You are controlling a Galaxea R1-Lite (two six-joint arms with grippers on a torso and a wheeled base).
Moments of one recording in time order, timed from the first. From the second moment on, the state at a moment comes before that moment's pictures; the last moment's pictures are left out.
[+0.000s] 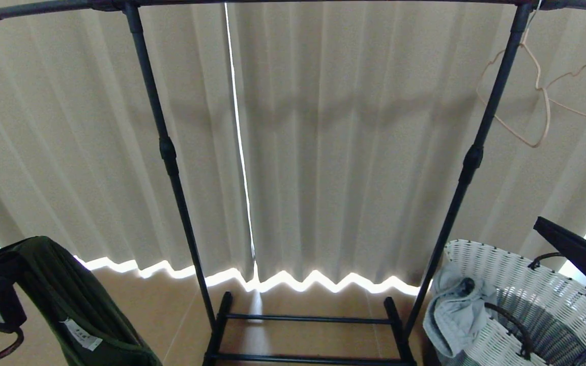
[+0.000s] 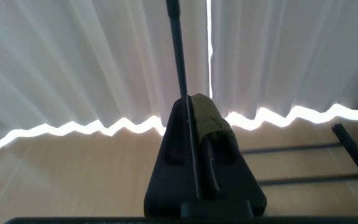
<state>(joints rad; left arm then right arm) -0.12 0.91 -0.38 -0.38 0.08 0.14 0.11 0.96 -0.38 -0.55 0.17 -0.10</state>
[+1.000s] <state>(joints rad) -0.11 0.93 -0.38 -0.38 0.00 0.14 0.11 0.92 -0.35 -0.53 0.14 -0.10</state>
